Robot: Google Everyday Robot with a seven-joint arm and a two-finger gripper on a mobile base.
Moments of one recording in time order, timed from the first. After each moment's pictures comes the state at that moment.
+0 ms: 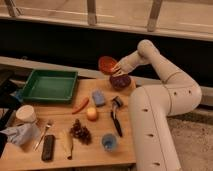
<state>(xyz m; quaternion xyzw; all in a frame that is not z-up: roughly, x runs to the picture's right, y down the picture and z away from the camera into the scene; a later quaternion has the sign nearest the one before) 0.089 -0.103 0.907 -0.40 0.11 0.89 0.17</state>
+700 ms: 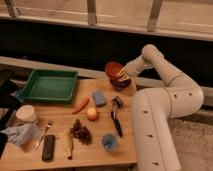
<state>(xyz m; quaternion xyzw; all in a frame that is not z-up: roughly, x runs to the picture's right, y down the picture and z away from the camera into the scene) 0.121 -0.075 0.932 -0.36 0.16 0.91 0.14</state>
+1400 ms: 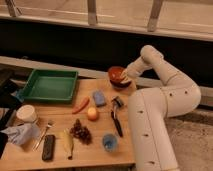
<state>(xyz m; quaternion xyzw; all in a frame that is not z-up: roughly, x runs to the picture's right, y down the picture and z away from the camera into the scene) 0.147 -0.057 0.943 -0.32 0.20 0.92 0.12</state>
